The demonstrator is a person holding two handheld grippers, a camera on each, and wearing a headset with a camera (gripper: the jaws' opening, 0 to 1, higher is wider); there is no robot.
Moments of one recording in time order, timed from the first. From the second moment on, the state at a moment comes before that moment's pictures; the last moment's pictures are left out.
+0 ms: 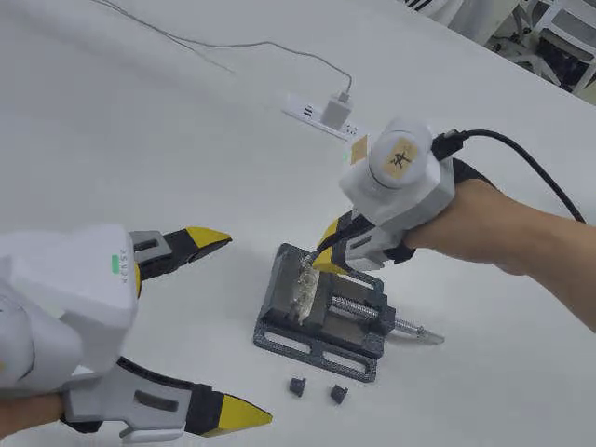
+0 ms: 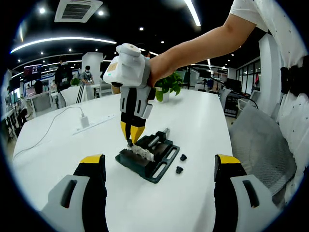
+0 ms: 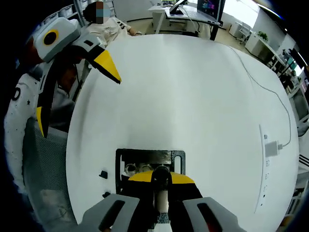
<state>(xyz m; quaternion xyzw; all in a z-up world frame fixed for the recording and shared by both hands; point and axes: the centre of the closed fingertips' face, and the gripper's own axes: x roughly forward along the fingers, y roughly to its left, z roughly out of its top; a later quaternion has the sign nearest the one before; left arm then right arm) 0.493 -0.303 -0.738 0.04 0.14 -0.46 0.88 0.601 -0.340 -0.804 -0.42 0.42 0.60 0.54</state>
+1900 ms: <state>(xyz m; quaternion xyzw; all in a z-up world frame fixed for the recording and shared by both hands) 0.496 -0.301 -0.737 0.04 0.14 -0.46 0.88 0.609 -0.347 -0.786 -0.40 0.42 0.59 0.57</state>
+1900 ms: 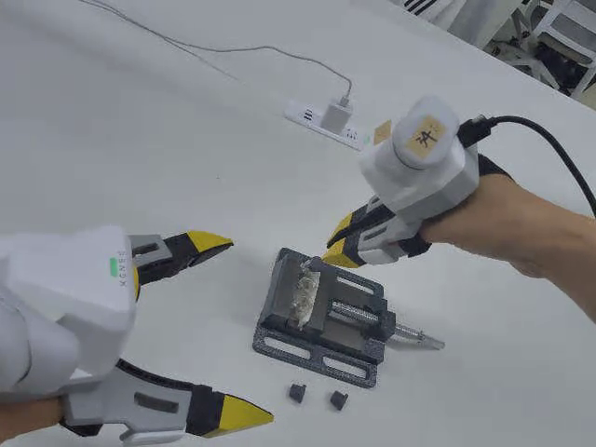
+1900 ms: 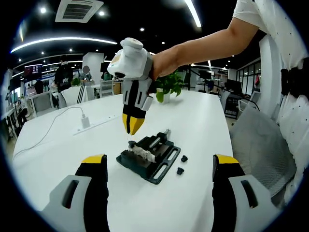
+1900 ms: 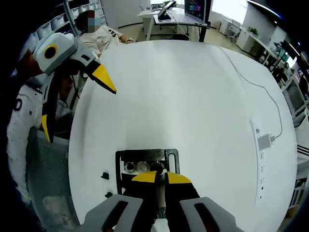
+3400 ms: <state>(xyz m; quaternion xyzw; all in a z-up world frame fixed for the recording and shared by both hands) 0.502 -0.298 -0.739 0.03 0.14 -0.46 0.88 0.593 -0.332 -0.802 -0.40 0.42 0.60 0.55</state>
